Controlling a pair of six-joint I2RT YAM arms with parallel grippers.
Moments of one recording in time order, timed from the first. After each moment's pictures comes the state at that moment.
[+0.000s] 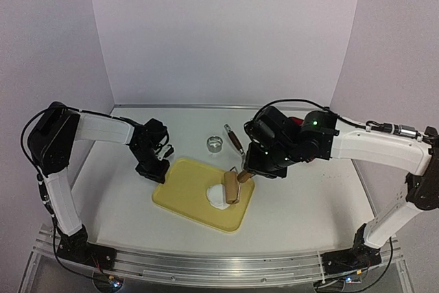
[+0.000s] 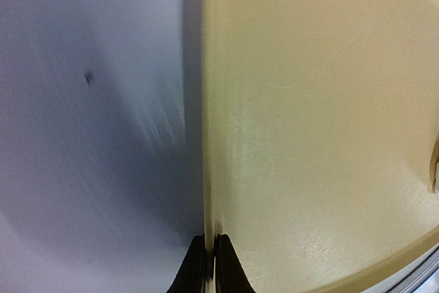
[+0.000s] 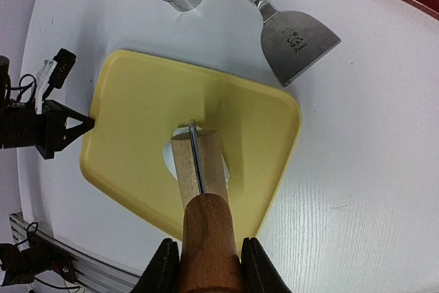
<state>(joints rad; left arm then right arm) -0.57 1.85 1.14 -0.66 0.15 -0.22 1.07 1.55 1.36 -0.84 0.26 1.07</state>
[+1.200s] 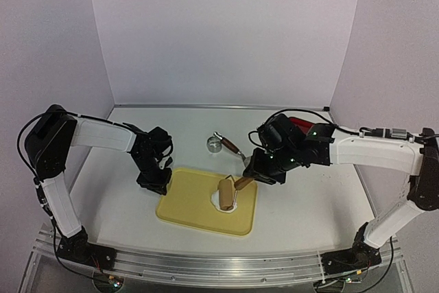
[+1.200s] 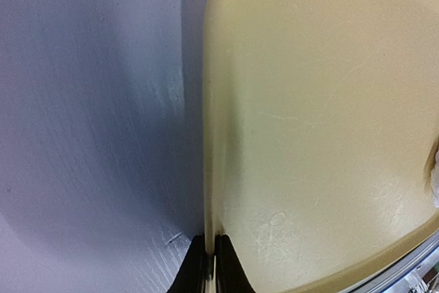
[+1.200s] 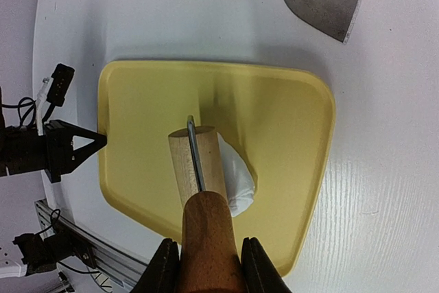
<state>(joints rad) -0.65 1.82 1.08 -0.71 0.19 -0.46 0.93 1.52 1.14 -0.59 0.00 1.05</state>
